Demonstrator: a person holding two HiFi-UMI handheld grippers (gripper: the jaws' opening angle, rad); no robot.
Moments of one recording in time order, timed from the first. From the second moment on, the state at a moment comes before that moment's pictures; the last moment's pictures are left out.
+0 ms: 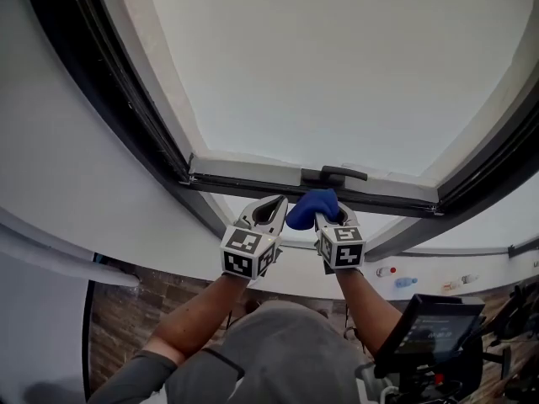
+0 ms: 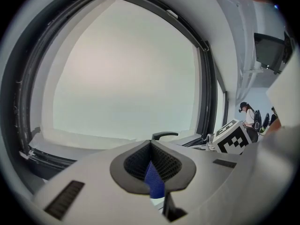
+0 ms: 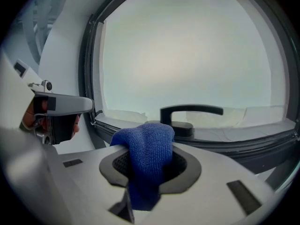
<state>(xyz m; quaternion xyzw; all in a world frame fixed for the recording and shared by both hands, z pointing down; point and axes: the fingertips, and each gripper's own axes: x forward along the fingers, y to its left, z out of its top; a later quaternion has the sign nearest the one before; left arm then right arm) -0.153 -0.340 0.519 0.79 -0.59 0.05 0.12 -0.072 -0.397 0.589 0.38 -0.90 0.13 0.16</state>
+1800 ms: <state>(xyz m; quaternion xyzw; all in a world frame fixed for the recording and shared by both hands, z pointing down) 0.130 -0.434 0.548 0.87 -0.47 0.10 0.13 0.245 -0.485 0.604 0.52 -0.83 0.17 0.12</state>
